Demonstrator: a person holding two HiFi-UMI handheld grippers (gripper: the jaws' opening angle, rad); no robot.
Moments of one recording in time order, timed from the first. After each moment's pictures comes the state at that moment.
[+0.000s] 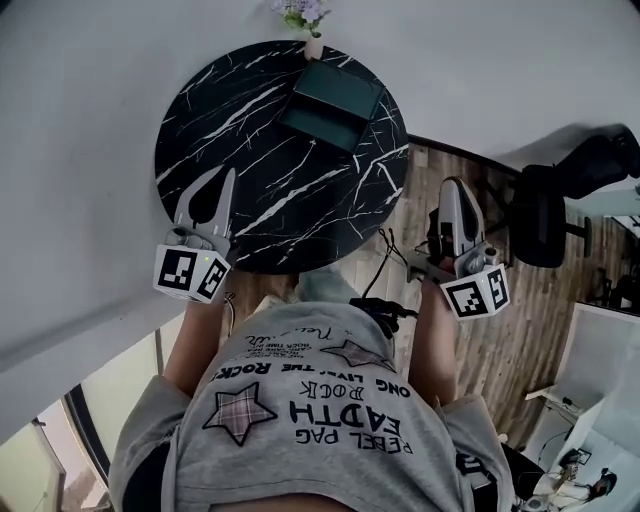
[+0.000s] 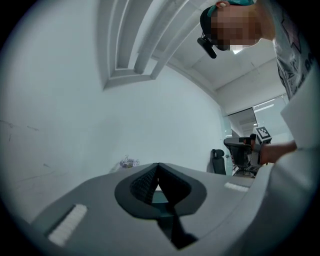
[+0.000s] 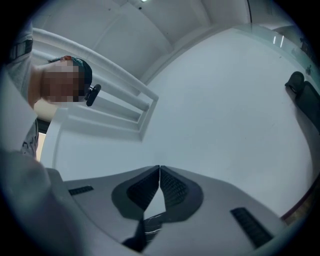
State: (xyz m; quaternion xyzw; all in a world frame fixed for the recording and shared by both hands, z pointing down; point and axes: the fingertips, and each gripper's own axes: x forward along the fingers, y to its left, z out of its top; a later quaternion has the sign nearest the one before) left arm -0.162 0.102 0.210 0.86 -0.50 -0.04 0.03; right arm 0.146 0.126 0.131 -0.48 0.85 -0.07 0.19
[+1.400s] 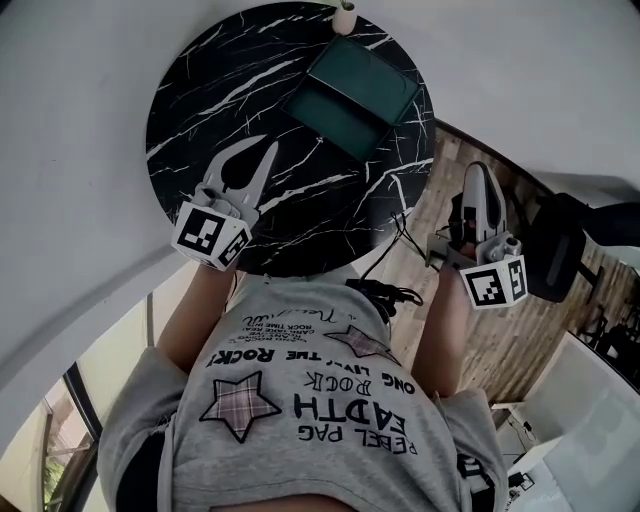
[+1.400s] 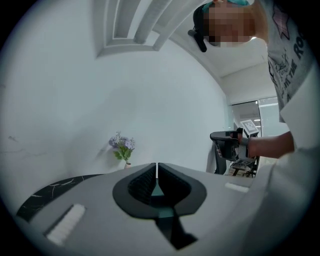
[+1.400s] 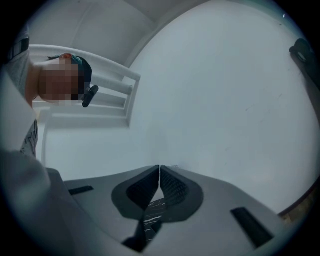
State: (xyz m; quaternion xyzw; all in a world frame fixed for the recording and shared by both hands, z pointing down) left arm -0.083 -0.023 0.296 0.87 -0.48 0.03 0.10; right arm 0.190 -0.048 0.212 -0.45 0.87 -0.16 0.13
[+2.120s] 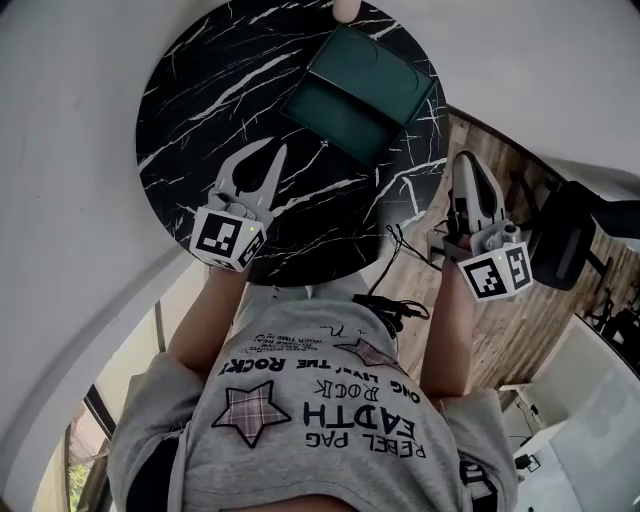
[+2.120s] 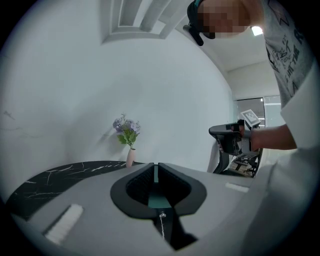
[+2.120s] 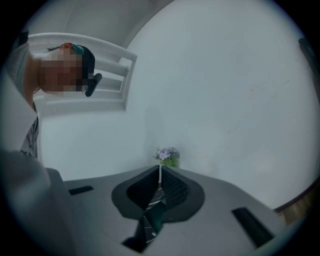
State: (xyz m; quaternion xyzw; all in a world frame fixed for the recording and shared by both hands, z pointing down) left arm -0.086 -0.056 0.366 0.86 -0.49 0.05 0.13; right arm 0.154 -0.088 0.273 -0.43 0.88 -0.19 0.06
